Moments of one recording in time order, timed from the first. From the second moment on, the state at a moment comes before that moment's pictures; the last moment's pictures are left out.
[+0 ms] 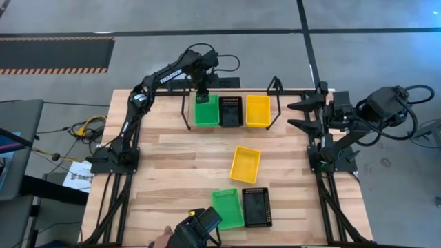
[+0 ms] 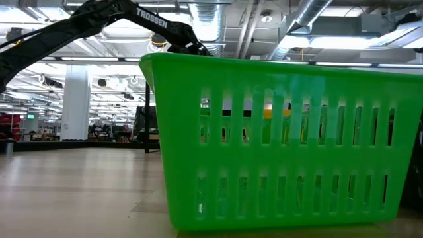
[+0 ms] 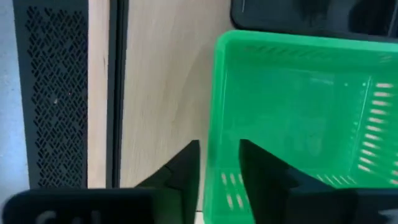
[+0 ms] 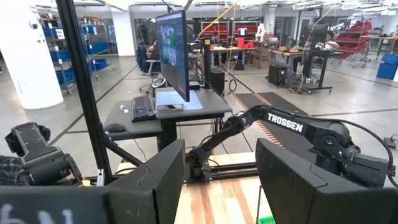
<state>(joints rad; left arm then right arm) 0.71 2.28 2.24 -1.39 0.14 0.58 0.49 1.06 1.67 -0.59 0.63 0.03</state>
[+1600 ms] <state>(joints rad) 0.01 1.85 1.91 -1.01 0.20 0.03 0.24 1.15 1.67 -0.75 0.56 -0.11</state>
